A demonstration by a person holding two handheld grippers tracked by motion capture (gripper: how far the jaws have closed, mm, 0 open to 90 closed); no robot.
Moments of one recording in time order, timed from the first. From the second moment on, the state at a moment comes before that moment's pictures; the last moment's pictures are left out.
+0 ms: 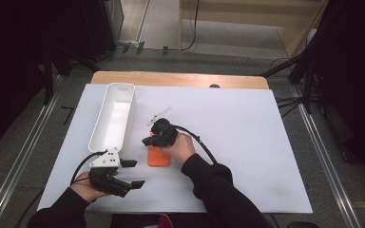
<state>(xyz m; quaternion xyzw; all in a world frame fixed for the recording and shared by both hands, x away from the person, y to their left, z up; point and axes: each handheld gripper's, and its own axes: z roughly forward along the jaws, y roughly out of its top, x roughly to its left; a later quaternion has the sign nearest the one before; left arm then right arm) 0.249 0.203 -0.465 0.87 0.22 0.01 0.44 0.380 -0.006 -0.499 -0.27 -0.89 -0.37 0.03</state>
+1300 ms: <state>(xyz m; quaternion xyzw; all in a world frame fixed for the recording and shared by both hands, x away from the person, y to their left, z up) 0.249 0.202 -0.466 0.87 0.22 0.01 0.44 0.361 -0.054 -0.501 -0.27 -0.90 -0.34 0.05</state>
